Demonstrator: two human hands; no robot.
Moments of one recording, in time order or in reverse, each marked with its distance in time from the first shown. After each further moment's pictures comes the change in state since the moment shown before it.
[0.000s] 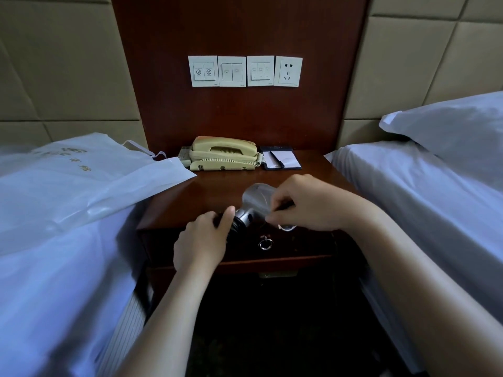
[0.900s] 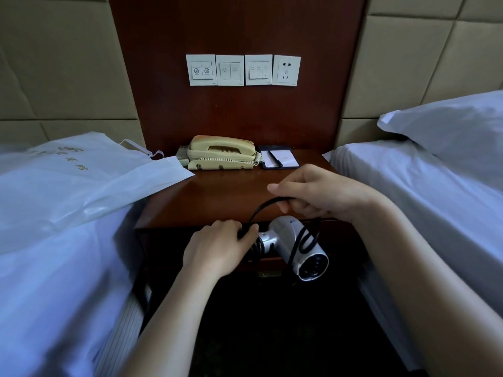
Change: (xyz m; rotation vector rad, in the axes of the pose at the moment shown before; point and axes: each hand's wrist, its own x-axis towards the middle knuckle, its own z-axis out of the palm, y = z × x) left_hand -0.010 0.019 -0.003 0.235 -0.232 0.293; right_hand -0.002 0.008 -0.010 0.610 -0.071 0.191
